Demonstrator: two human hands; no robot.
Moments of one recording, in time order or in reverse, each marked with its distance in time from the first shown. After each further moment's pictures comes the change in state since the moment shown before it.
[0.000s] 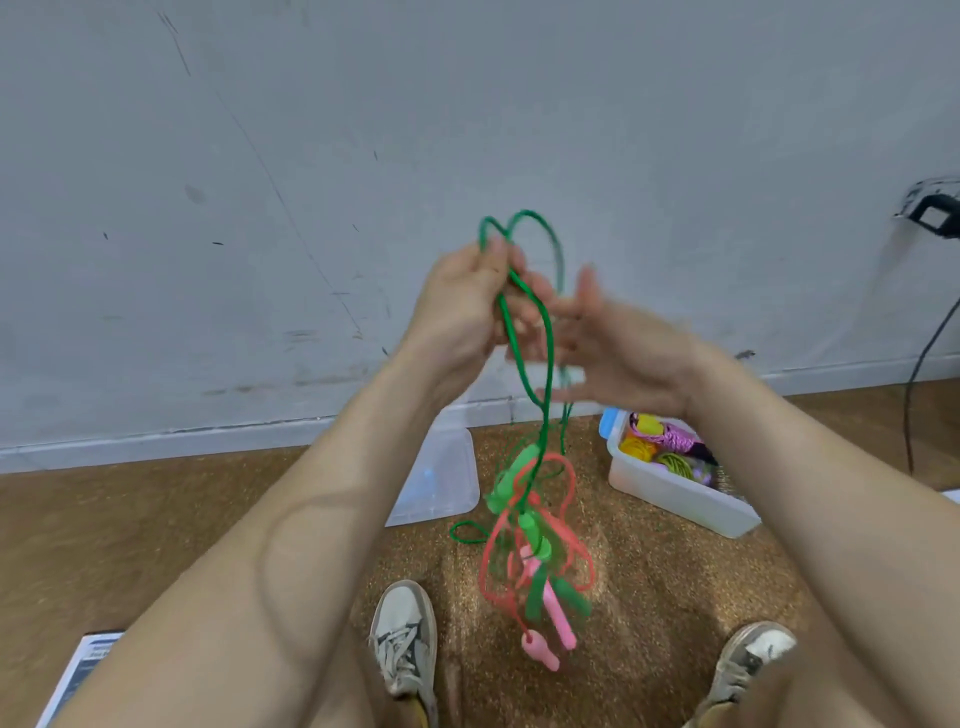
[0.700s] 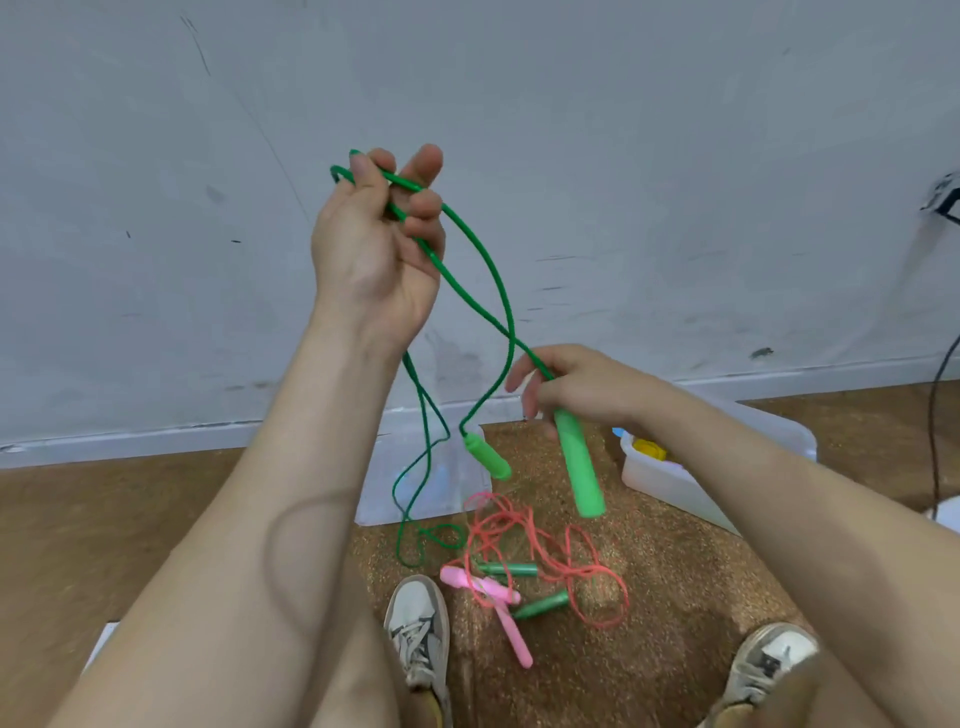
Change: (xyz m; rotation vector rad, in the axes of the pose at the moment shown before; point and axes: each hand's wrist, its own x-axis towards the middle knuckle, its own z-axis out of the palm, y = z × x) left_hand 0.001 0.056 -0.038 -0.613 0.171 0.131; right_hand 0.024 0.033 0.022 -0.574 0.099 0.020
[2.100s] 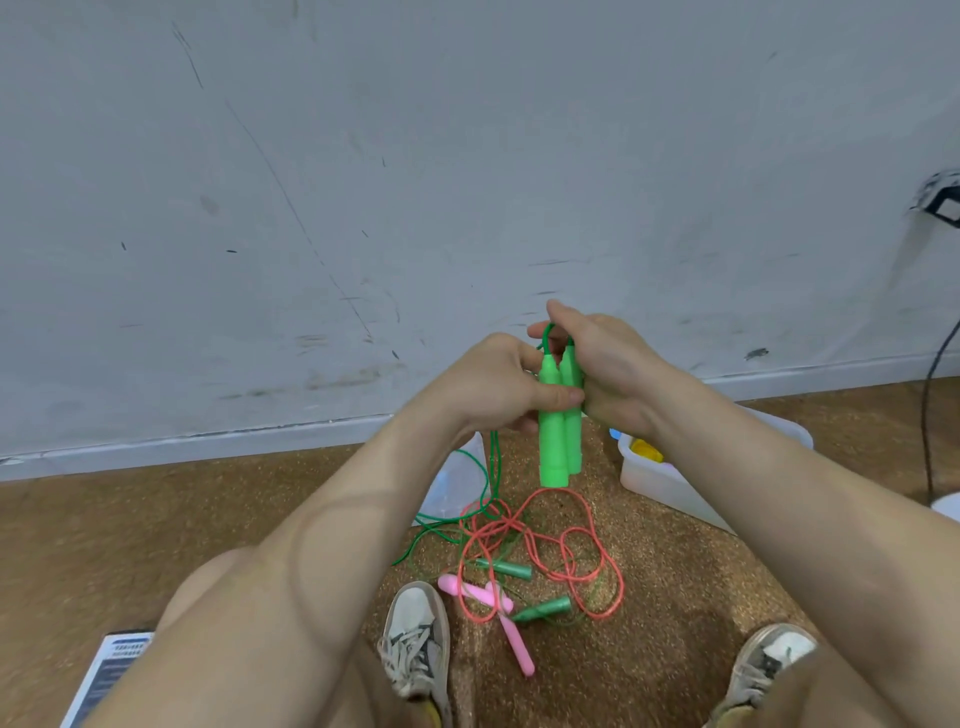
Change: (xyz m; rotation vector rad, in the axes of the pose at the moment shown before) left_hand -0.028 -0.082 -0.031 1.279 -0.365 -0.516; right_hand 0.004 -0.015 -0.006 0.738 0.380 0.137
